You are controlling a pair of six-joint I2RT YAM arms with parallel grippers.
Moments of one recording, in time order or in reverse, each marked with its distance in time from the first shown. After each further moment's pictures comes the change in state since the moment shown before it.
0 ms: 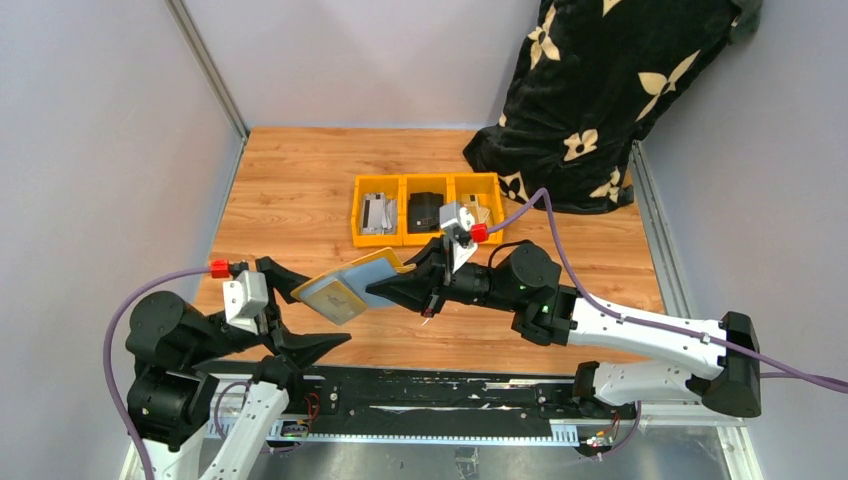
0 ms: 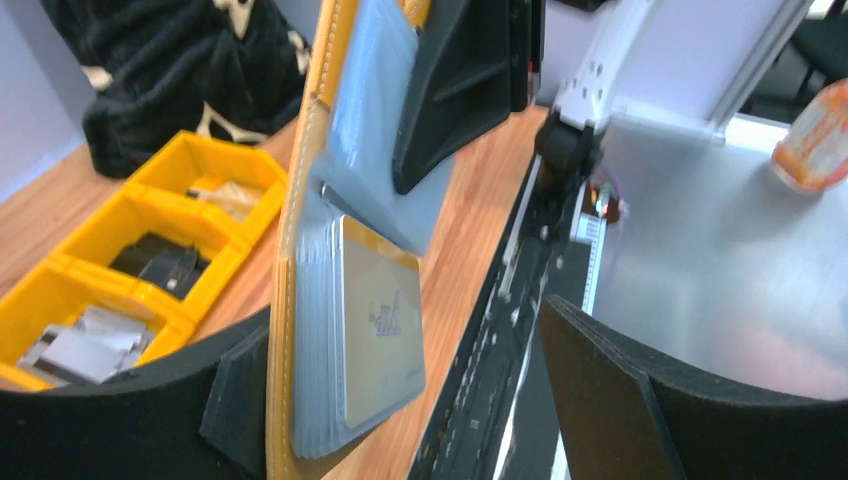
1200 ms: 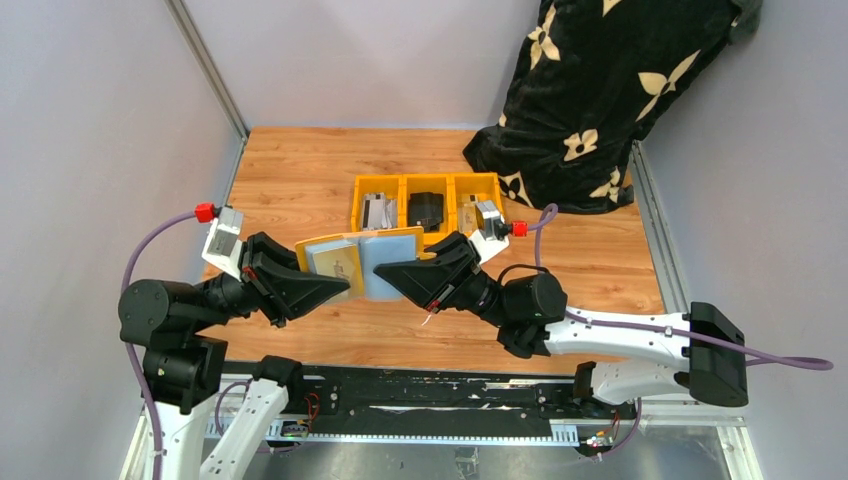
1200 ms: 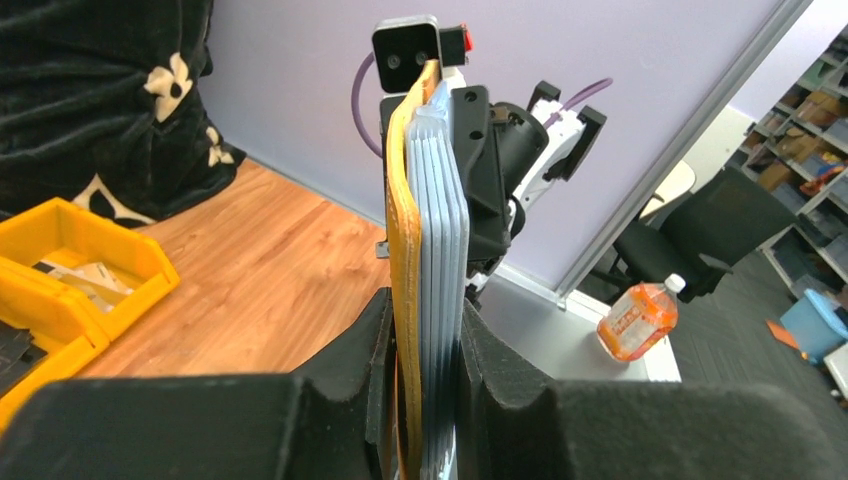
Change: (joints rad) left arm 0.000 0.086 -0.060 0.577 -0.009 -0.725; right arm 0.051 0.086 -0.174 0.712 0.233 0.388
